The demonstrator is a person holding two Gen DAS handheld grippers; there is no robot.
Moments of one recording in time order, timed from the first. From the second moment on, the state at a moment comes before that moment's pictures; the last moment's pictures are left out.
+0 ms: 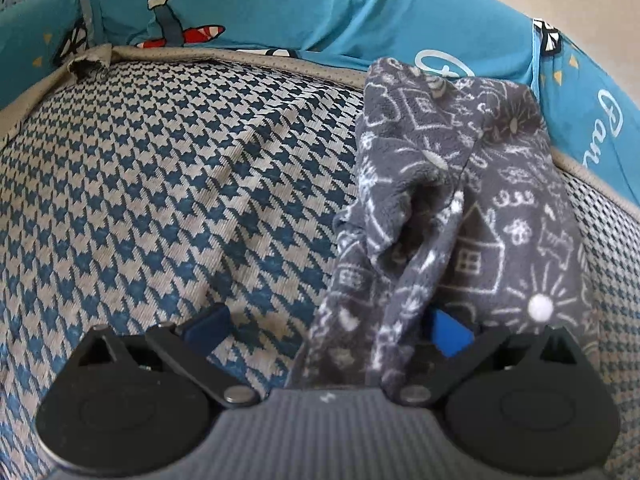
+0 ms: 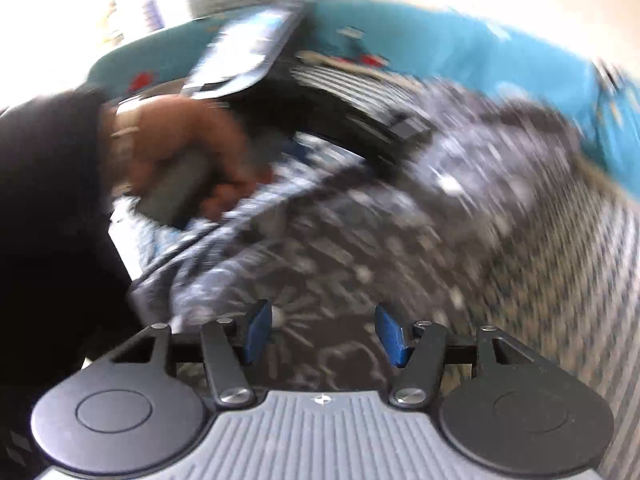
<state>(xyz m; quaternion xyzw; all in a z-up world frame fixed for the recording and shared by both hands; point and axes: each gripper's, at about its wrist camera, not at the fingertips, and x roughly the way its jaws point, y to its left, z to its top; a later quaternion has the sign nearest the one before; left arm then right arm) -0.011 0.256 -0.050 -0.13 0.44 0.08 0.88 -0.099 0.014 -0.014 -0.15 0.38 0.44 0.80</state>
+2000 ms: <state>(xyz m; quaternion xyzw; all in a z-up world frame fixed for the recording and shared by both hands) -0.031 0.160 -0.030 -0.06 0.40 -0.01 0.91 -0.093 0.003 -0.017 -0.10 0.41 0.43 0.80</state>
